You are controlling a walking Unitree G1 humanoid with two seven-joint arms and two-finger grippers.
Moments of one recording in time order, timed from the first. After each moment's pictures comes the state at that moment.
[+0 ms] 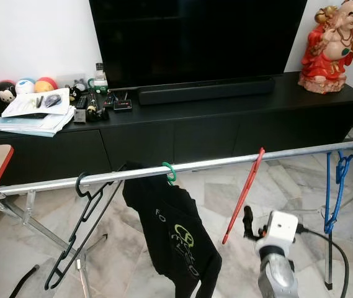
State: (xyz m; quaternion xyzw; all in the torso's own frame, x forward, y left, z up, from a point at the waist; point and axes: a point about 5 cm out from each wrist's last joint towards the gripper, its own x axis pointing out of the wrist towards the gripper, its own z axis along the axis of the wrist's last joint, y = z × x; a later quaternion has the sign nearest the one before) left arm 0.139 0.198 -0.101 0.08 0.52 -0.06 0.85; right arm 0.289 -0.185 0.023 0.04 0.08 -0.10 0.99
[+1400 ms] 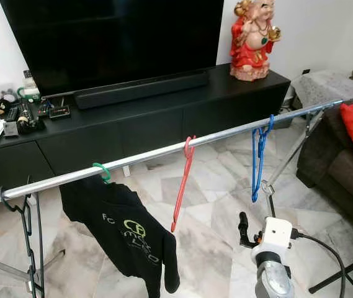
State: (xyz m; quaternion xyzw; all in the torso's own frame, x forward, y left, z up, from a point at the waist) left arm 0.139 0.204 -0.100 0.09 0.52 -0.05 0.85; right arm 0.283 -0.177 0.019 0.03 0.10 -0.09 0.99
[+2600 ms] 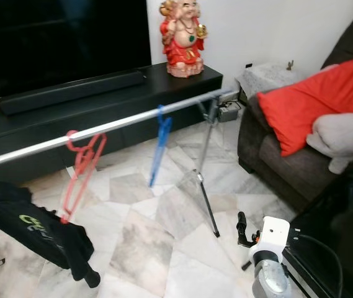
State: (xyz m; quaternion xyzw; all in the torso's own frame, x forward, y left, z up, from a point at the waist) left arm 0.138 0.199 -0.101 0.09 0.52 -0.06 0.85; right arm 0.281 -0.188 0.016 0.02 0.11 -0.12 0.99
